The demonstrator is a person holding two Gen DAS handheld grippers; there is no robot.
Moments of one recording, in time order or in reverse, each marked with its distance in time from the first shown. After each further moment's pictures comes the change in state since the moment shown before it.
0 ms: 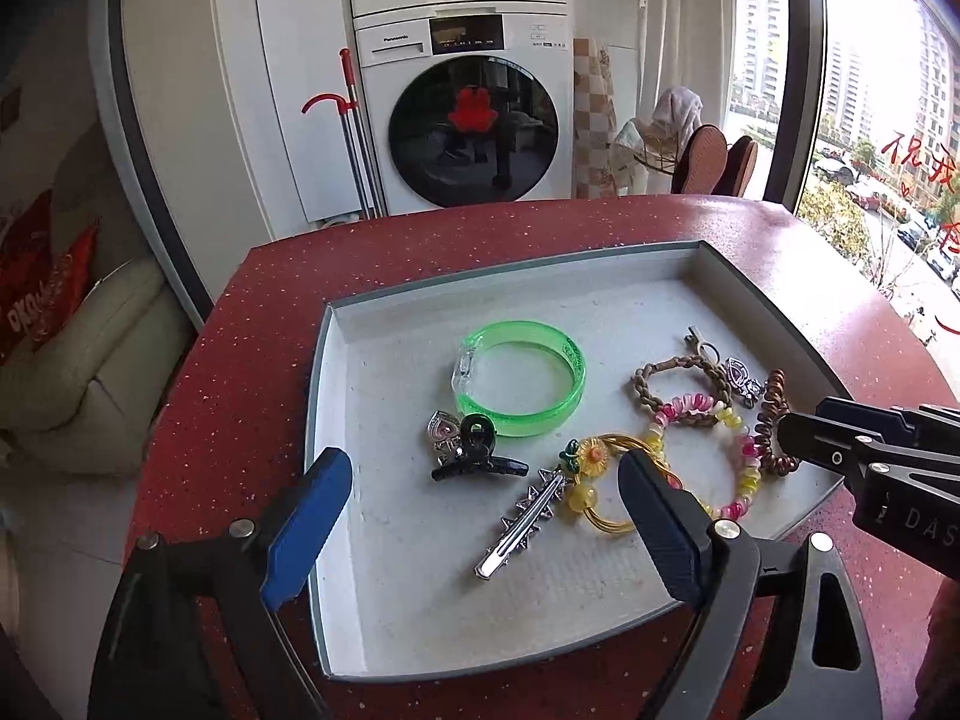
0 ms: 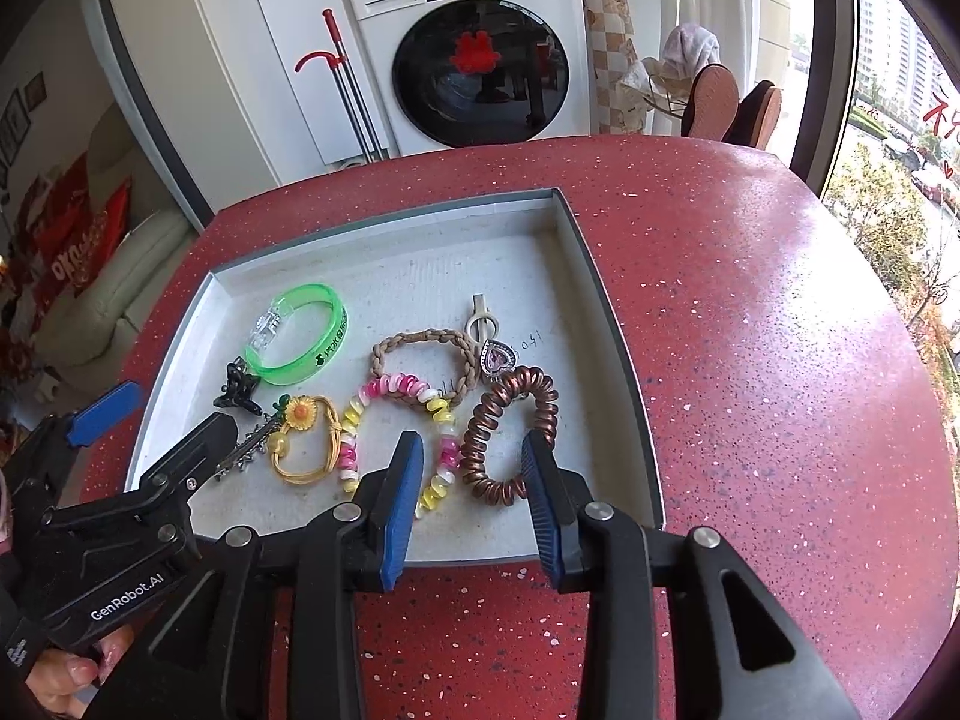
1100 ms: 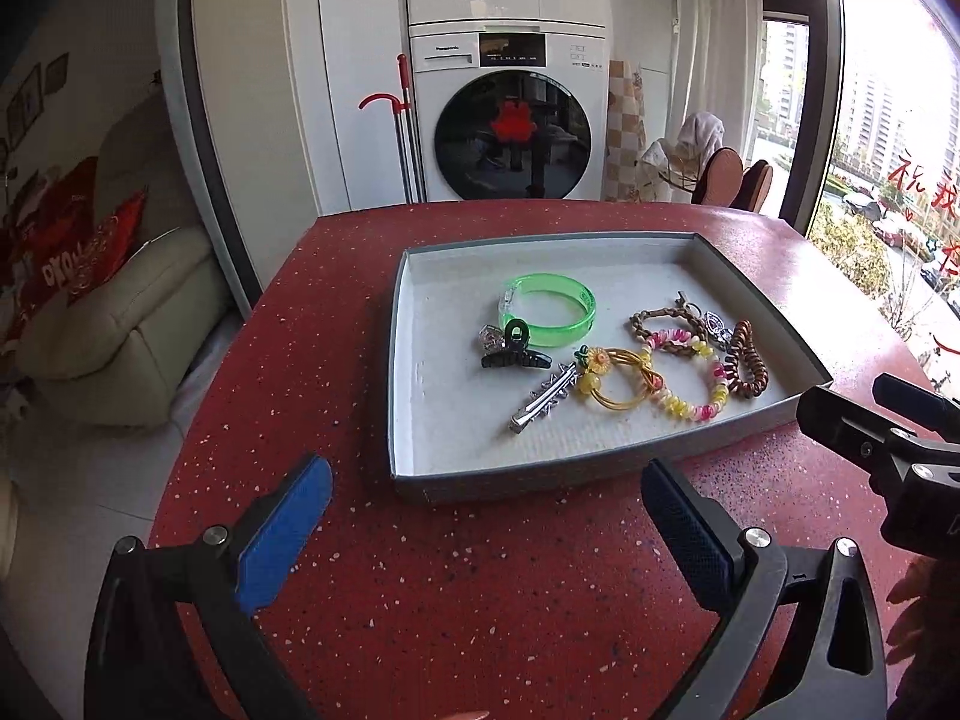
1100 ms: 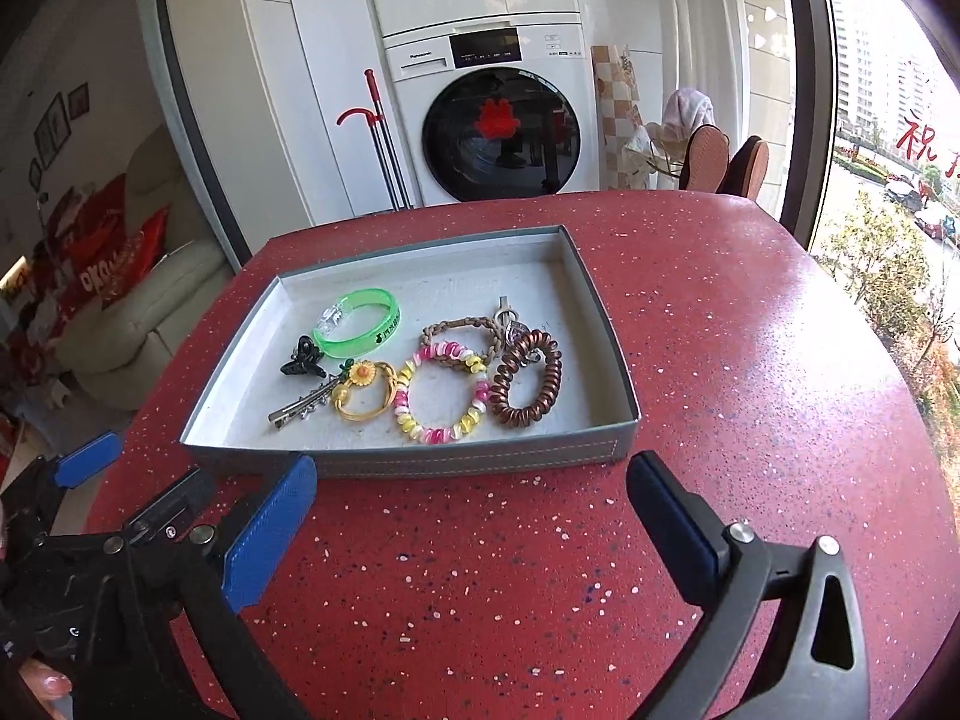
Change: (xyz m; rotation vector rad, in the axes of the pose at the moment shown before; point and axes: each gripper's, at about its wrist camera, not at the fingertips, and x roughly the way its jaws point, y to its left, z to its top) left arm -0.072 0.011 -0.061 -0.091 -0.039 0.055; right arm -0.061 0.013 -0.062 -0.047 -0.181 0.019
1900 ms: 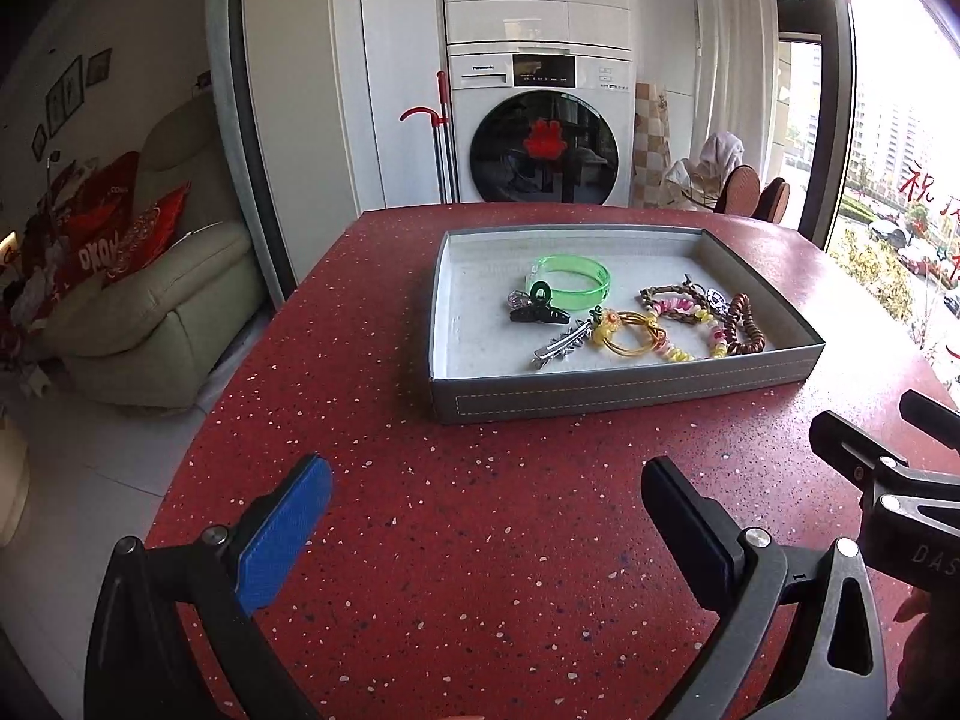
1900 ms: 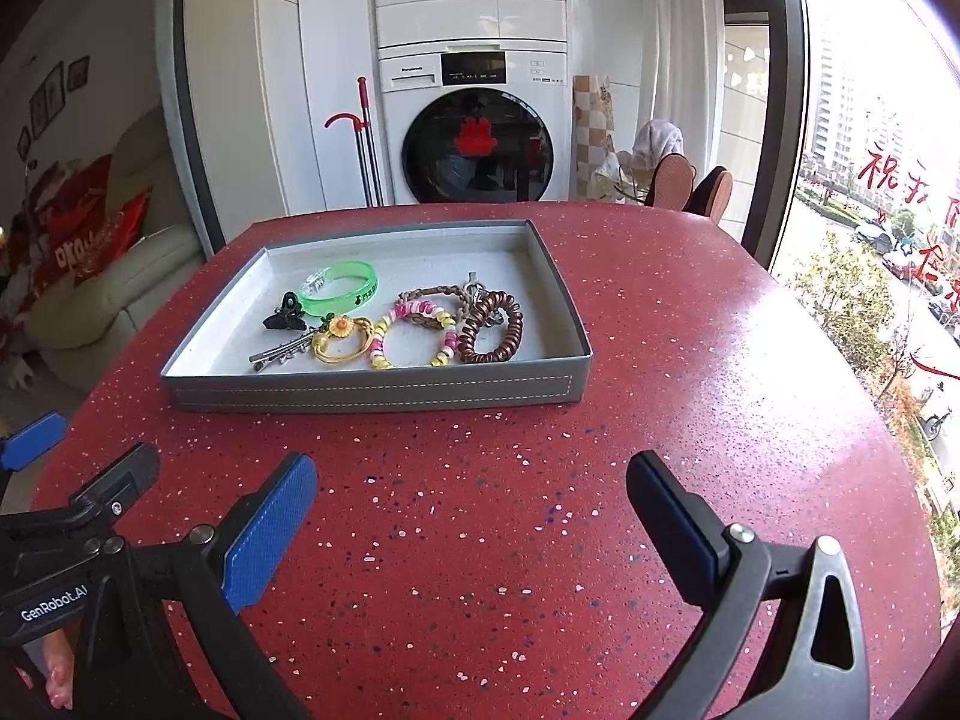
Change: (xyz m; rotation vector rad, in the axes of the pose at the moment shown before) left arm -0.030 0.000 -0.045 -0.038 -0.067 0.070; right arm -0.025 0.004 -0.042 -0.058 -0.067 -0.106
